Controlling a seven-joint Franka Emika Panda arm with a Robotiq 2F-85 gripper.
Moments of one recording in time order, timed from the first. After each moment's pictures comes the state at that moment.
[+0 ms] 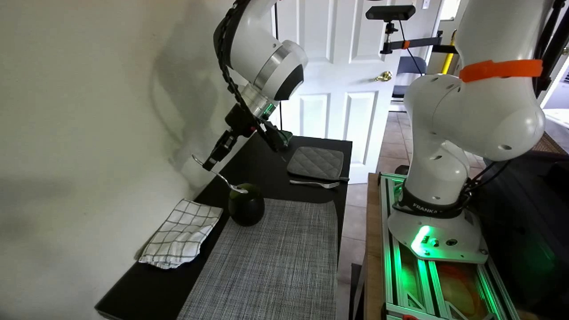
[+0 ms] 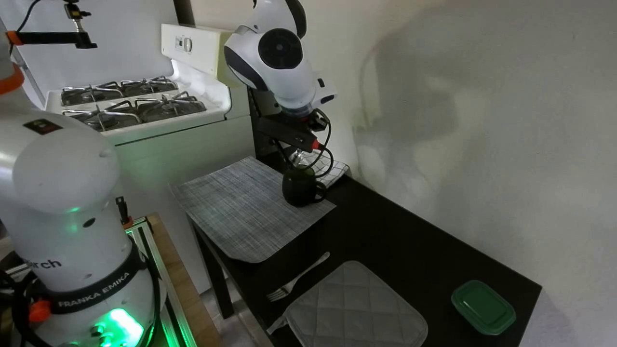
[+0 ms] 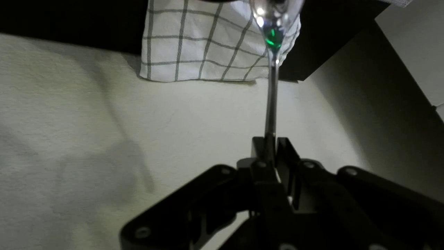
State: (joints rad) arm 0.48 -0.12 -0.32 -2.56 1.65 2.78 -1.78
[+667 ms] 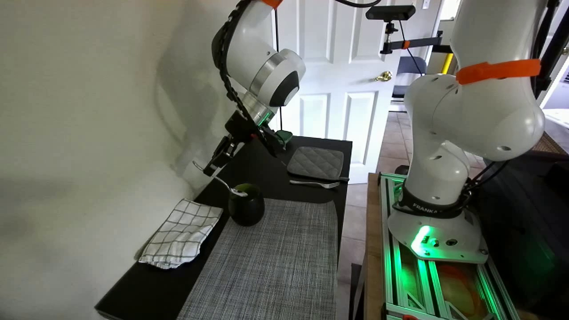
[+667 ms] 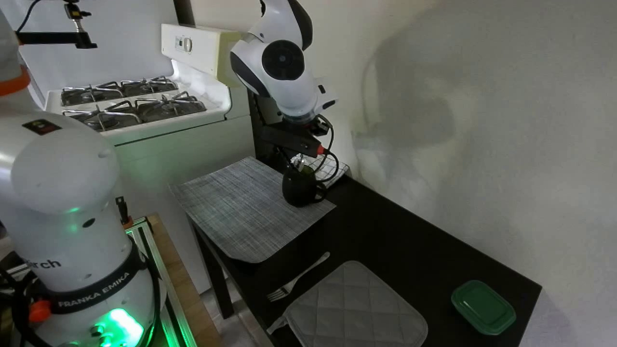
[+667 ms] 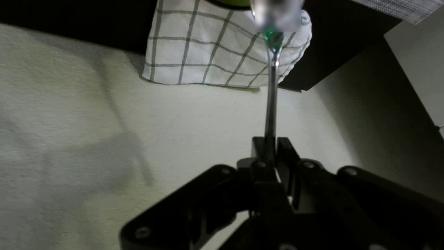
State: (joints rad) arm 0.48 -0.06 -0.32 -2.54 1.72 2.76 -1.93
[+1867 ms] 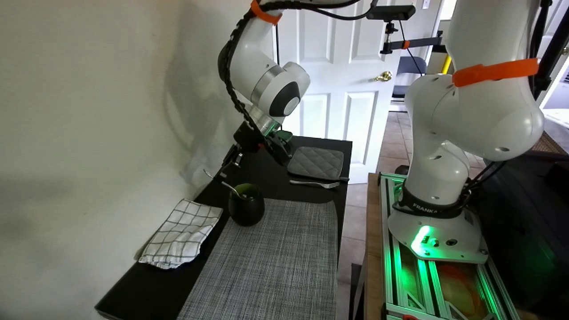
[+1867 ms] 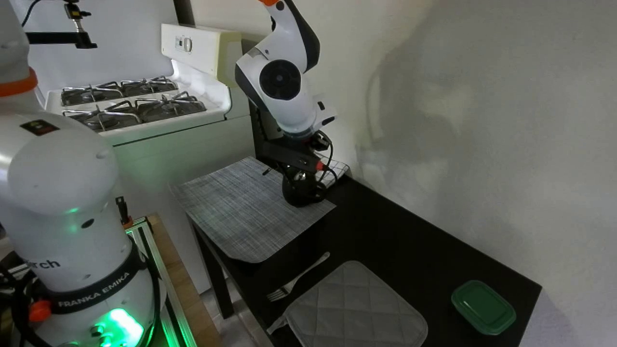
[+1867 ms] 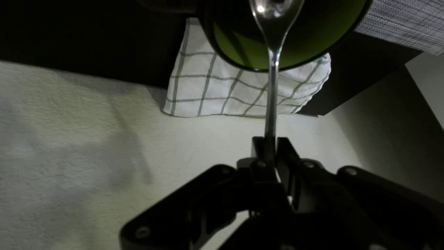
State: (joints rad) arm 0.46 0.01 -0.32 -2.54 1.85 2.76 -2.07
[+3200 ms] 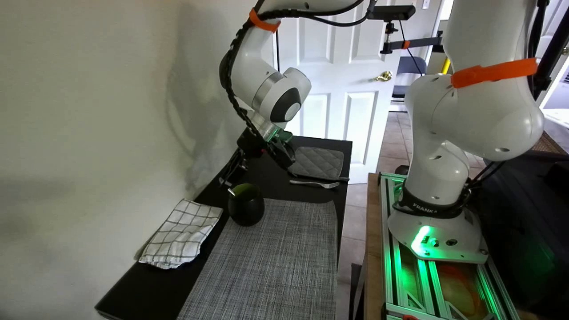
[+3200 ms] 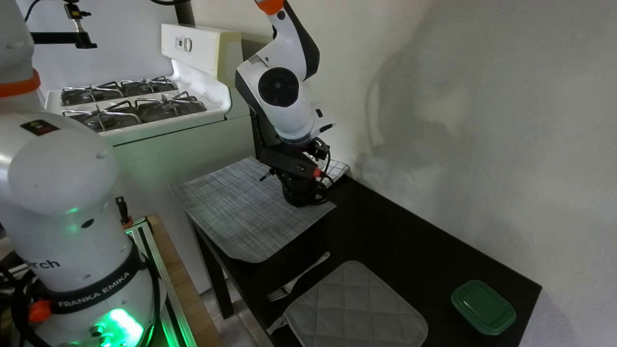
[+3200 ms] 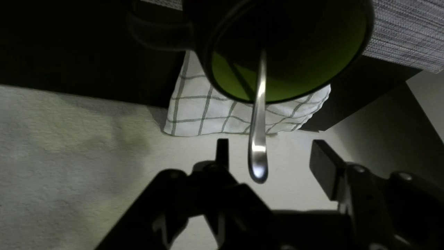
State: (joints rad) arm 0.46 0.04 -0.32 -2.55 1.87 2.76 -2.09
